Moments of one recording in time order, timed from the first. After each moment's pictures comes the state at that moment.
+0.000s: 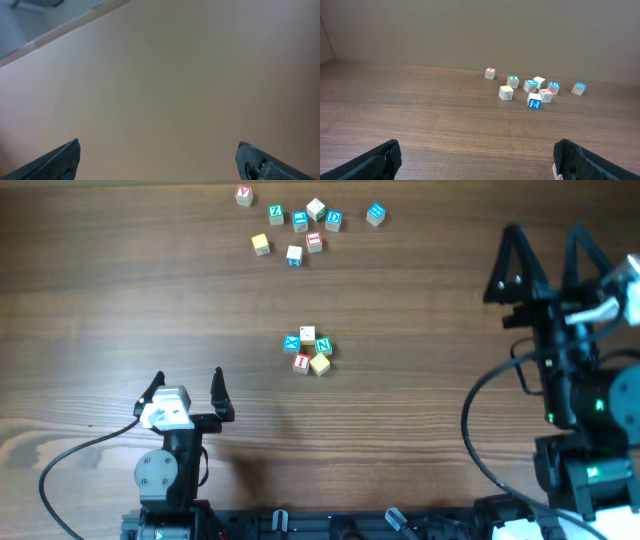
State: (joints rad) left arm -0.01 0.01 0.01 -0.07 -0.03 -0.11; right arm 0.14 0.75 0.87 0.16 0.03 0.38
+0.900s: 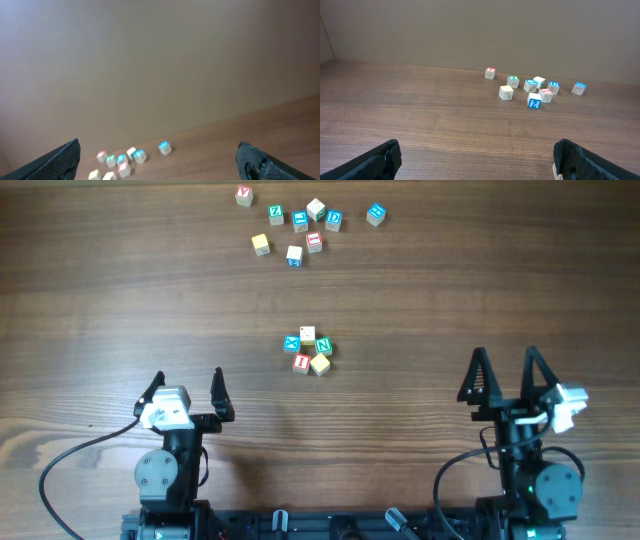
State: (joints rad) left arm -0.01 0.01 0.01 -0.07 -0.03 -0.11; right arm 0.09 0.08 0.12 0.18 0.03 0.38
